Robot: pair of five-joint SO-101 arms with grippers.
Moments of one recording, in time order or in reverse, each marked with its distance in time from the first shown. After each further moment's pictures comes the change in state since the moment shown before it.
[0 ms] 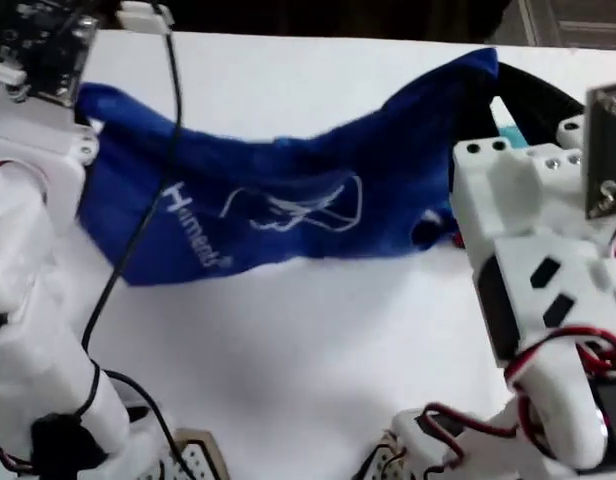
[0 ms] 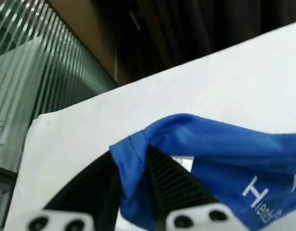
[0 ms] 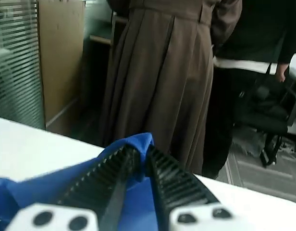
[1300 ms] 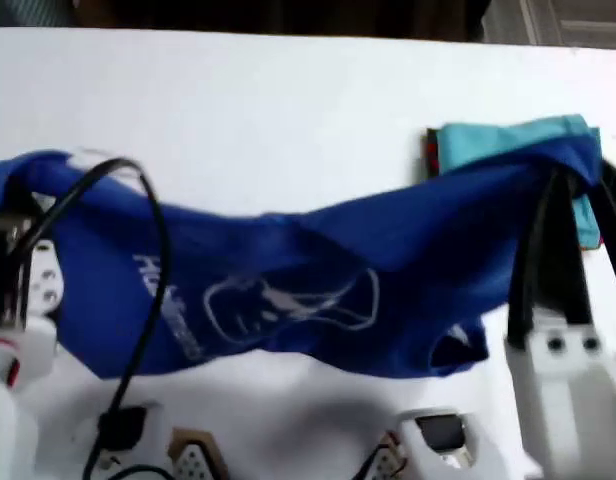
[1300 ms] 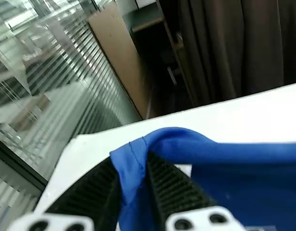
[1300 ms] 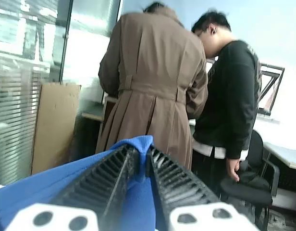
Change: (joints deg) left arm -3.5 -22.4 11.4 0.1 2.7; right arm -0.1 -12.7 -5.8 0.4 0.0
